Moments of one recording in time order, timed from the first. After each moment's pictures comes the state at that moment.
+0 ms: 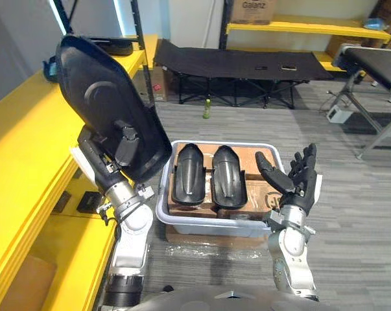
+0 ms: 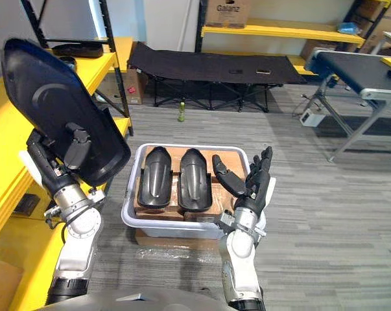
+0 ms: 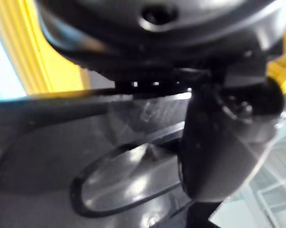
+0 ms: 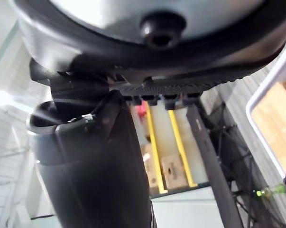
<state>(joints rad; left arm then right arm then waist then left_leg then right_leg) 0.11 -0.03 -0.04 -0.17 0.23 -0.15 0.70 0.24 0.02 0.06 -0.06 0.17 -0.32 -0.37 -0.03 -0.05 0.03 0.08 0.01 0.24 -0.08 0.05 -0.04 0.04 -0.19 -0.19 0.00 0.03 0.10</state>
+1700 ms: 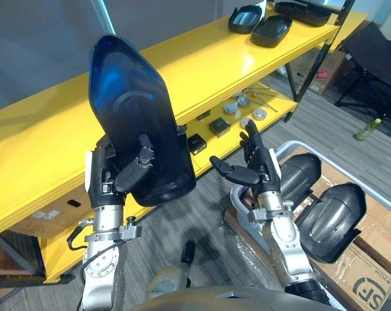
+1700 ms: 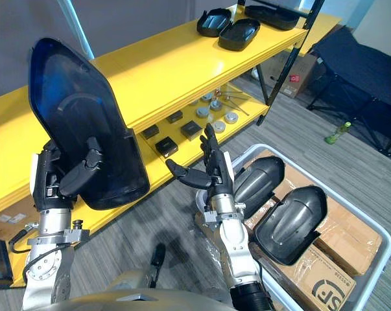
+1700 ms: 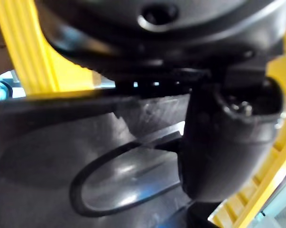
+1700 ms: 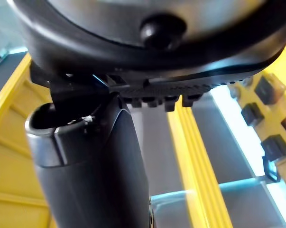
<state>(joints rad) 0.40 0.06 0.02 -0.38 -0.11 -0.33 0.00 0.09 -0.10 0.17 0.01 0.17 -0.30 0.01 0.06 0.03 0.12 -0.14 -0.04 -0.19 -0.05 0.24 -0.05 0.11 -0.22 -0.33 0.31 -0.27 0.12</state>
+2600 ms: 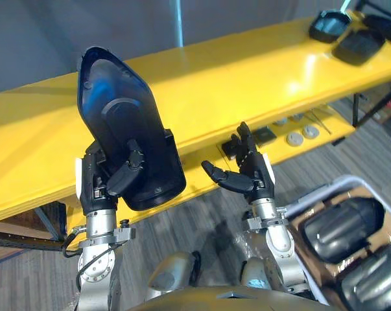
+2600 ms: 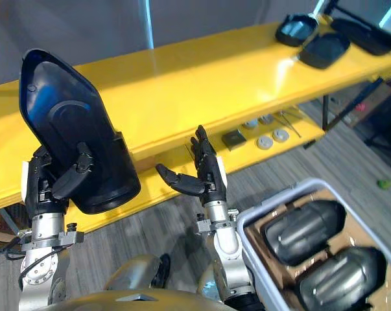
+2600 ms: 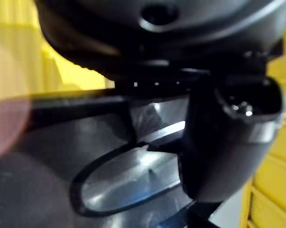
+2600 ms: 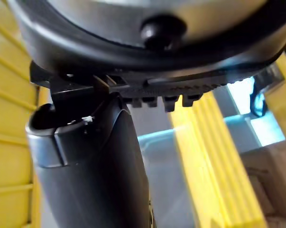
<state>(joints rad) 0.39 0.06 0.04 -0.36 -0.08 -0.32 0.10 0.21 -0.03 0.23 -0.11 0.17 -0.36 0.04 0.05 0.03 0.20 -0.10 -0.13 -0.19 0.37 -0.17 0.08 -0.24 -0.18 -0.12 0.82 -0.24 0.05</state>
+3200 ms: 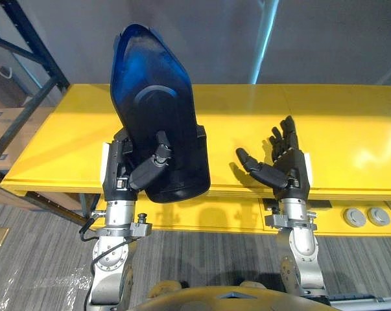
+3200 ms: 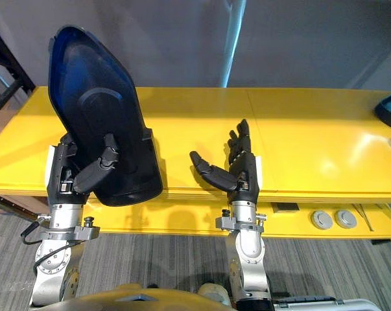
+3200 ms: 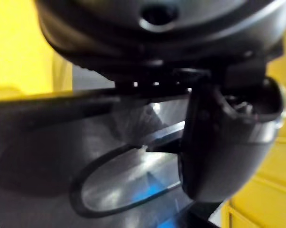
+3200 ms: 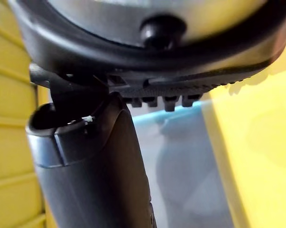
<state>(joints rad) 0.32 0.06 -0.03 -0.36 -0.08 -0.37 -0.02 0.20 -0.01 0.04 -0.12 0.21 -0.40 -0.06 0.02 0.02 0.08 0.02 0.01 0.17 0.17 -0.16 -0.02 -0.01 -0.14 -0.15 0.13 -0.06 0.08</state>
